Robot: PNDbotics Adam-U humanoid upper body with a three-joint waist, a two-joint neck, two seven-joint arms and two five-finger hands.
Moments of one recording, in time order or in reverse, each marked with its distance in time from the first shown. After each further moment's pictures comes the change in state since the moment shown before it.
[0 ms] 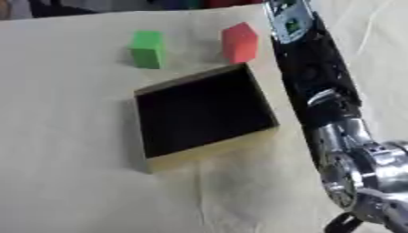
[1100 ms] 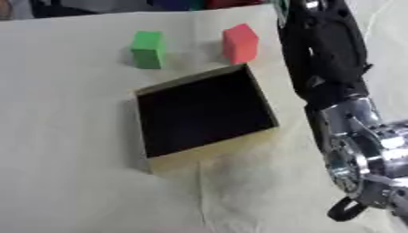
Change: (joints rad) left arm 0.002 0.000 0.000 0.000 0.000 0.001 0.000; right arm -0.078 -0.006 0.036 -0.038 0.744 -0.152 0.707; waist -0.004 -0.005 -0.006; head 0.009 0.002
